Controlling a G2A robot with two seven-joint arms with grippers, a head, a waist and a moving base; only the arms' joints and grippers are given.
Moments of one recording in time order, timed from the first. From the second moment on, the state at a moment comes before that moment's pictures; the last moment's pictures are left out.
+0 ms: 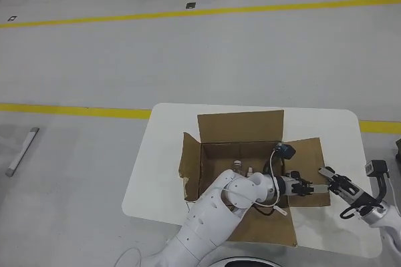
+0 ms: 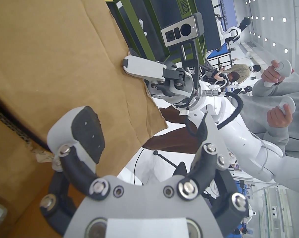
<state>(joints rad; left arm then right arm) 0.81 -1.65 -0.73 -1.14 0.37 -0.21 -0.74 -1.65 -1.05 1.66 -1.52 0.33 -0.45 0.63</state>
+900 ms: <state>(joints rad) 0.98 -1.56 -0.95 -1.42 0.53 -0.13 -0.75 -1.80 -1.05 1.82 -1.56 0.42 -0.55 0.56</state>
